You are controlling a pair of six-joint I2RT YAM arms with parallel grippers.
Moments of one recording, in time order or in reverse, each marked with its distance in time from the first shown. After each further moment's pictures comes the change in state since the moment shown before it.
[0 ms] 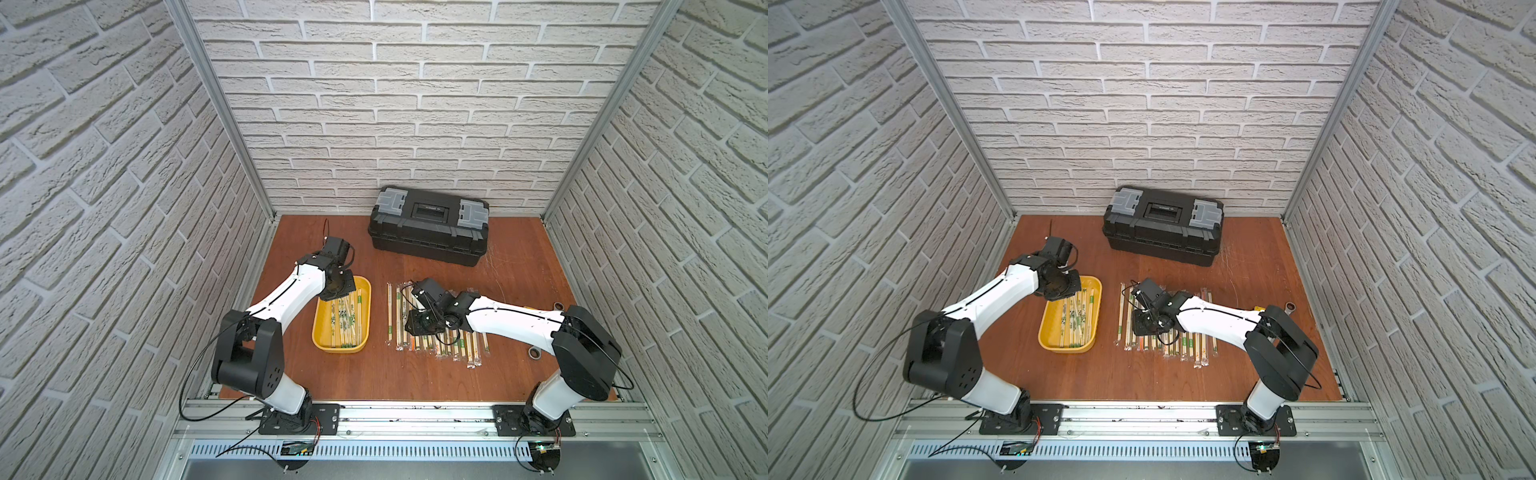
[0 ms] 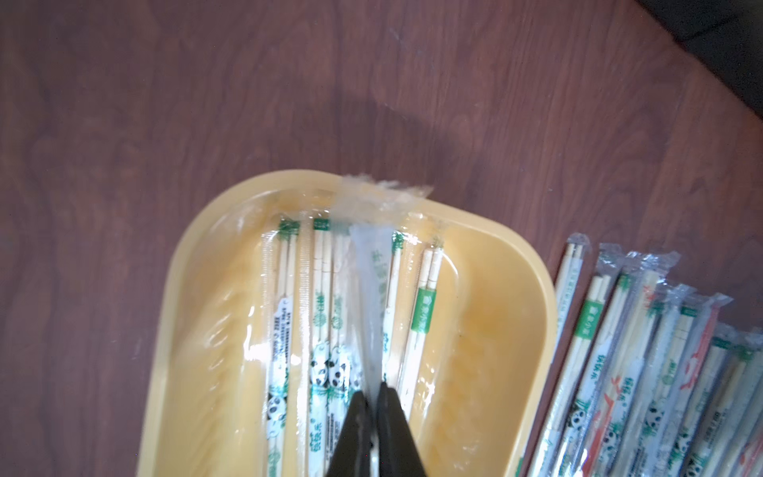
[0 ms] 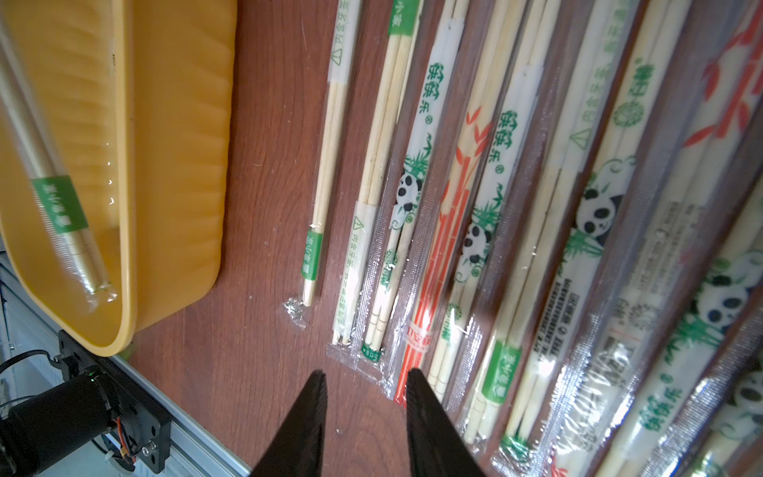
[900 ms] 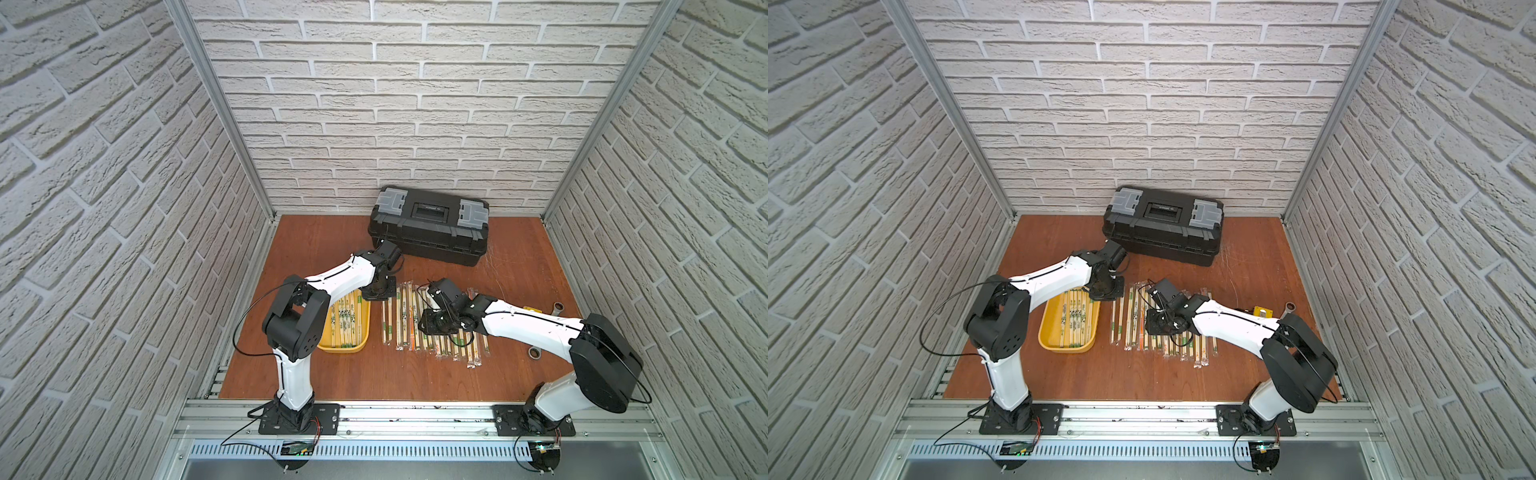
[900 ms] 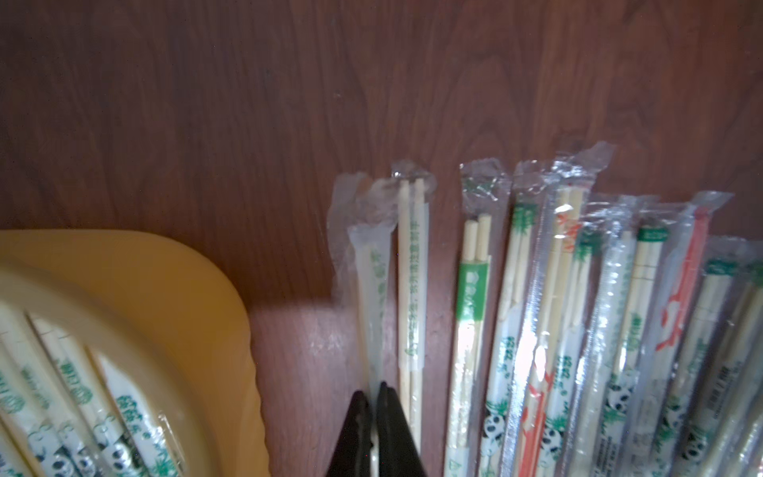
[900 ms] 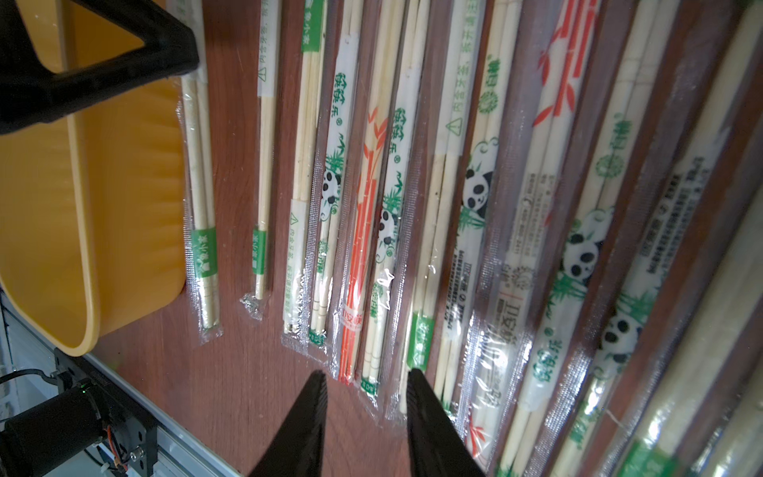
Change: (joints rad) left arm -0.293 0.375 0.231 0.010 0.007 -0.045; right arm -0.071 -0.113 -0.130 0.024 -0.003 0.001
